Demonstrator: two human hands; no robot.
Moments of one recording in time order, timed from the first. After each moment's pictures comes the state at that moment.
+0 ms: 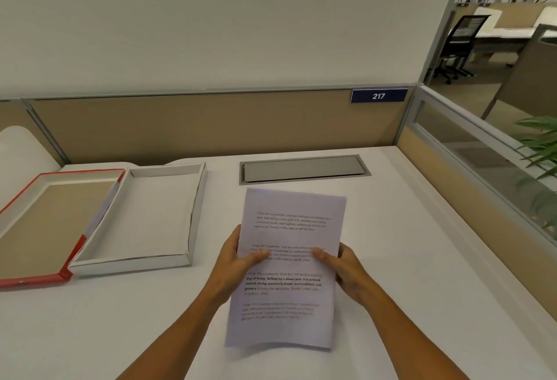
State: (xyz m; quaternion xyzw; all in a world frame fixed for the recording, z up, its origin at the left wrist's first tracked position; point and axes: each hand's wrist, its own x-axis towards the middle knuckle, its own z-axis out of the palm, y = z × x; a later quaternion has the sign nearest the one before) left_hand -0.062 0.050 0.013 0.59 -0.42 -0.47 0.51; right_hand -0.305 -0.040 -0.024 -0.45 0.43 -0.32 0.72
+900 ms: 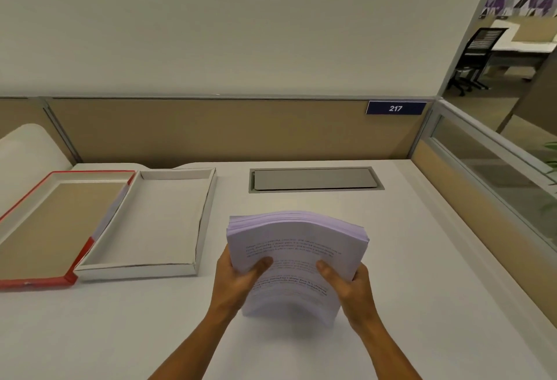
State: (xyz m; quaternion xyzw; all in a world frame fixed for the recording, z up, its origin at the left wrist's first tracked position) left_hand -0.059 0.050 0.011 0.58 -0.38 -0.33 0.64; right_hand -0.272 -0.001 0.020 -0.54 0.39 -0.48 0.57
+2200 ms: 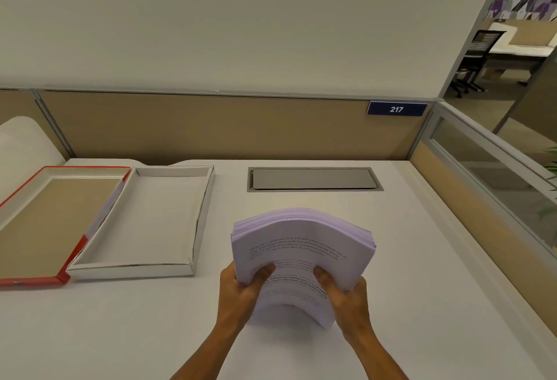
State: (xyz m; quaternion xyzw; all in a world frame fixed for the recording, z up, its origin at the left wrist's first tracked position) left_hand -0.075 0.055 -0.001 0.58 -0.36 -0.32 0.66; right_hand -0.262 0.002 0.002 -0.54 0.42 -0.51 0.53
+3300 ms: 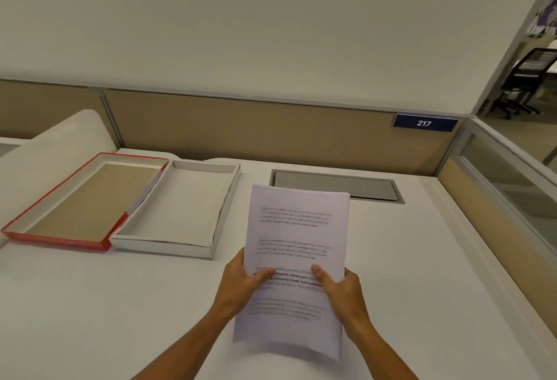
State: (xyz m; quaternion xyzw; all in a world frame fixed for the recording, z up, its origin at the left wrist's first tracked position) left_hand -0.058 0.075 -0.017 0.68 -0.39 -0.34 0.52; right_hand -0.272 -0.009 -0.019 -0.55 0.51 -0.34 0.57
